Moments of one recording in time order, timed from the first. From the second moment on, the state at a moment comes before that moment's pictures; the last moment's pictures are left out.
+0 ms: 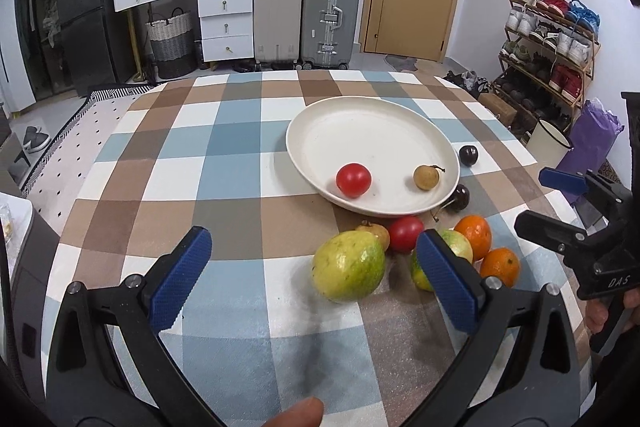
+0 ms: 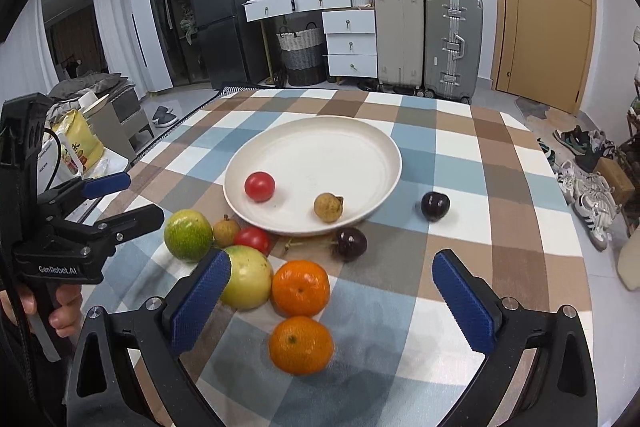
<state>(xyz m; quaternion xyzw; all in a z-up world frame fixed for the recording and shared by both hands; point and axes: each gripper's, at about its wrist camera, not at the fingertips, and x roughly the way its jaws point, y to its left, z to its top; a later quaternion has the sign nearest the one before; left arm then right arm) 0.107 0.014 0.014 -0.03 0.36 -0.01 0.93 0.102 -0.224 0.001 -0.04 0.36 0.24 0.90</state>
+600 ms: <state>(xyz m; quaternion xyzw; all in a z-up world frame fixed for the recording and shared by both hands) 0.099 0.019 -0.010 -0.04 0.38 -0.01 0.92 0.081 -0.233 -0.023 -0.03 0.39 0.22 0.89</state>
